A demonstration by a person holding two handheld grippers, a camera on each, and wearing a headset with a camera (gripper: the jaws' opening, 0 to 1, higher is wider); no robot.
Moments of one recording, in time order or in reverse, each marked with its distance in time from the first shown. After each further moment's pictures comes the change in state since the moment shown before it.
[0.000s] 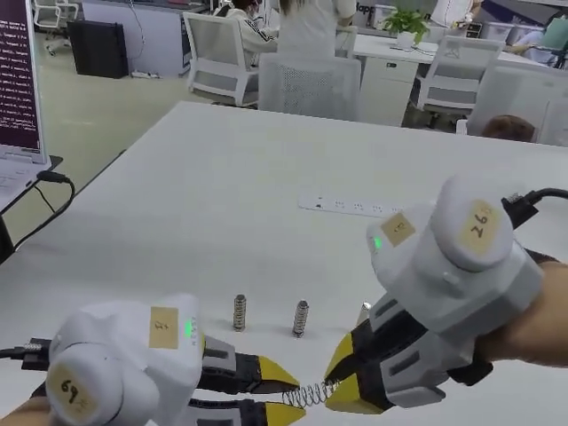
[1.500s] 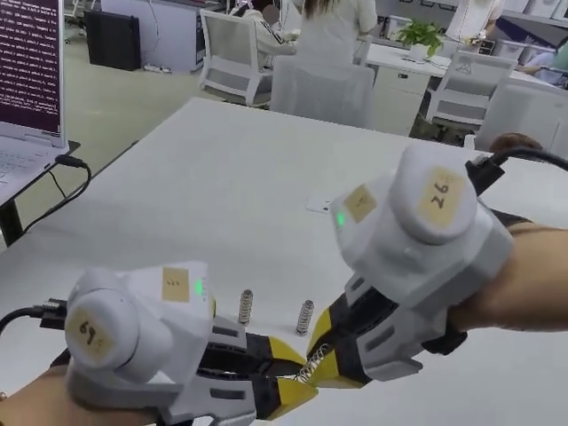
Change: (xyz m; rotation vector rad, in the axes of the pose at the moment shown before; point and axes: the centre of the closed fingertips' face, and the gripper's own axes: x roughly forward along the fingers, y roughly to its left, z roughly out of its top) left arm -0.006 0.006 0.016 -0.112 -0.080 0.011; right arm 0.001 -0.002 0.026 -0.144 0.121 0.002
